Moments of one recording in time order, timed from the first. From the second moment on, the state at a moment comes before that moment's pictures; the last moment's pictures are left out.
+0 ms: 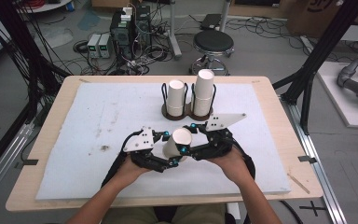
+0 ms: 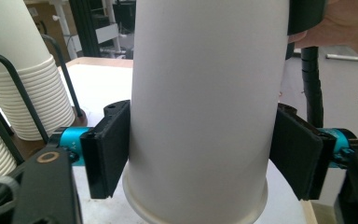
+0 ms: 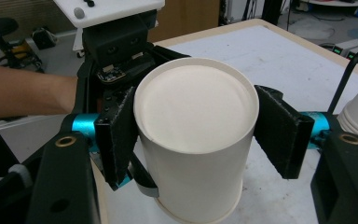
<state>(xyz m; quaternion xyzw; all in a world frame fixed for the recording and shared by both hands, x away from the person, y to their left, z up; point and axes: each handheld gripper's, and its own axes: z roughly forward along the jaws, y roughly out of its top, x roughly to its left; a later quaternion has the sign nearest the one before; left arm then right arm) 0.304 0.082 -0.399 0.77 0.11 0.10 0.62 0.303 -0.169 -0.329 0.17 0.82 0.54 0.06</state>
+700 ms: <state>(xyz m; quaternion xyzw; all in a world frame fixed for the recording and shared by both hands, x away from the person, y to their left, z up) 0.306 0.087 -0.394 0.78 0.12 0.10 0.60 0.301 -0.167 -0.329 0.18 0.81 0.55 0.08</state>
